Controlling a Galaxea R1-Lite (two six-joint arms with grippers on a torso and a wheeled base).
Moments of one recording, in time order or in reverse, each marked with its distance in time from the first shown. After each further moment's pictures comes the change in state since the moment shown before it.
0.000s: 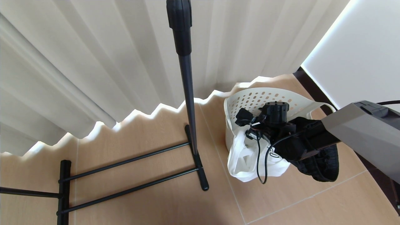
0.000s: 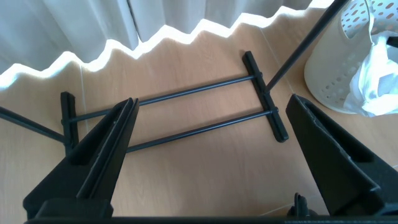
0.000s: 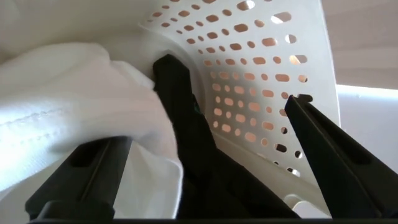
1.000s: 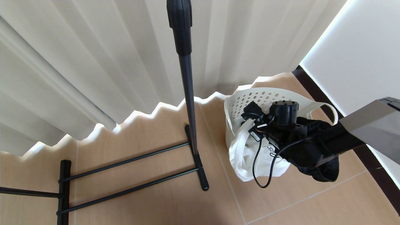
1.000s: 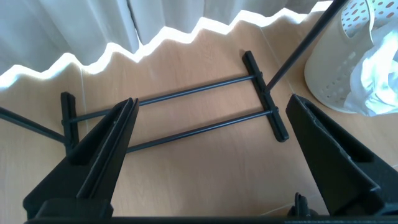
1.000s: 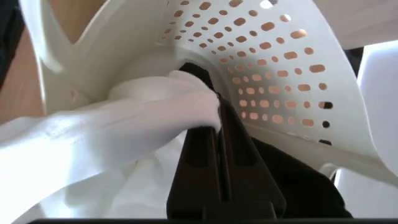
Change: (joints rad) left arm 0.000 0.000 0.000 0.000 -0.002 0.004; right arm 0.032 -0.149 0.189 -0.058 0.001 0.287
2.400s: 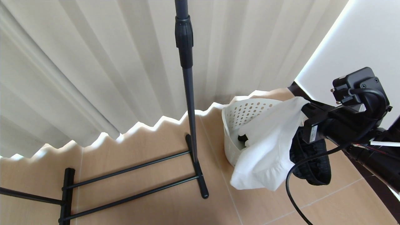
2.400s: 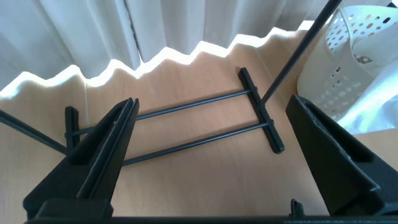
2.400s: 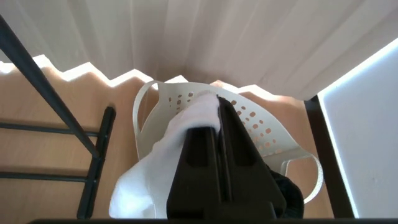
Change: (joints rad) left arm 0.000 0.000 0.000 0.000 -0.003 -0.001; right arm 0.164 -0.692 0.509 -0.145 -0.009 0.273
